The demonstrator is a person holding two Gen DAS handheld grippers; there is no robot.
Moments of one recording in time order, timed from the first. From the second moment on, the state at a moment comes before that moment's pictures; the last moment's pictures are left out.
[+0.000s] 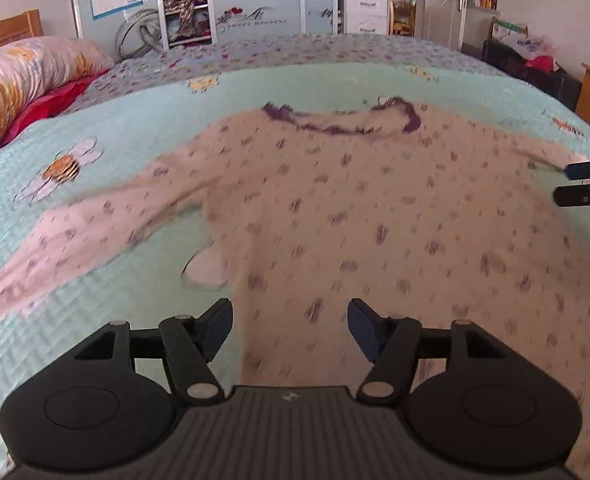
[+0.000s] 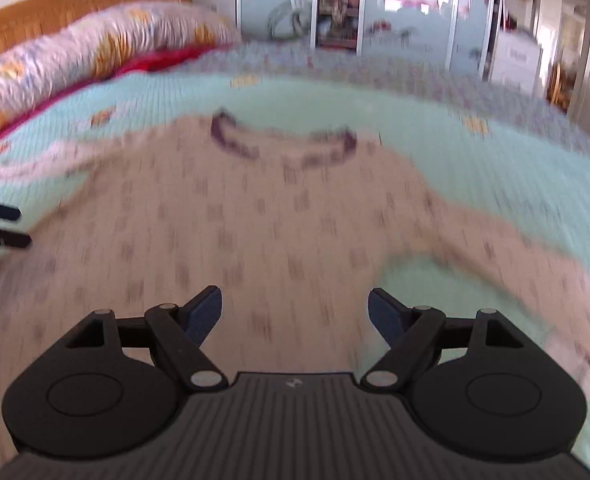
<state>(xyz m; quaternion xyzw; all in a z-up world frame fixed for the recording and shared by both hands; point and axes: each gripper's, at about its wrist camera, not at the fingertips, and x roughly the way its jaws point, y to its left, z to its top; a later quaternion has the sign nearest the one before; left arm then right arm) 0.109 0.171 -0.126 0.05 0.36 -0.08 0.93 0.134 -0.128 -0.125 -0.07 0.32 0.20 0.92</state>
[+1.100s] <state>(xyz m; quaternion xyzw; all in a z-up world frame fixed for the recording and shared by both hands) 0.097 0.144 -0.138 0.02 0.39 -0.08 0.92 0.351 -0.248 -0.165 -0.02 0.42 0.24 0.88</state>
